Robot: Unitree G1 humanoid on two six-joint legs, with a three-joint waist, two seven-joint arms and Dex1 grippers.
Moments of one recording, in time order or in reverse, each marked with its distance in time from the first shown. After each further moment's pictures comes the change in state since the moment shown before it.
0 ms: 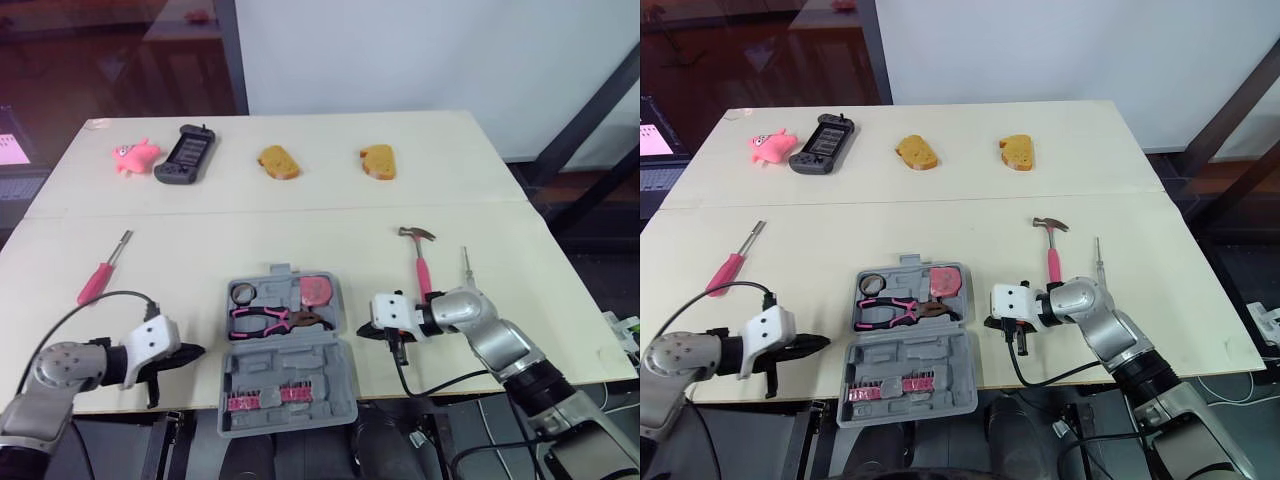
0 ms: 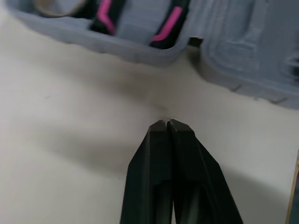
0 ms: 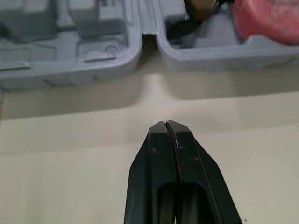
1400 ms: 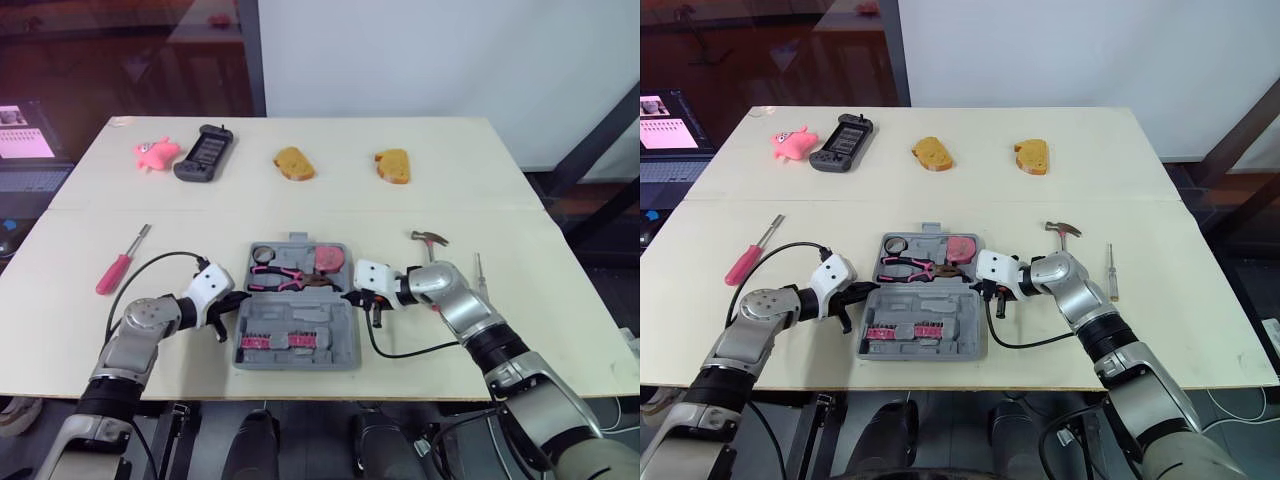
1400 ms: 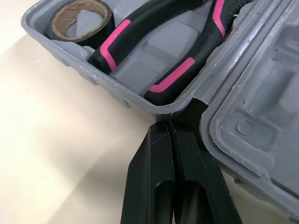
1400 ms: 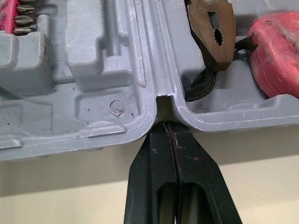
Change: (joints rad) left arm -0.396 -0.257 -0.114 0.232 0.117 0.126 0.210; right arm -0.225 0.172 -0.017 0.323 -0.053 0.015 -0.063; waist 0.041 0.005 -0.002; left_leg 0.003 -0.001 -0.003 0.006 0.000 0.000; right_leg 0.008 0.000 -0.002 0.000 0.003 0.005
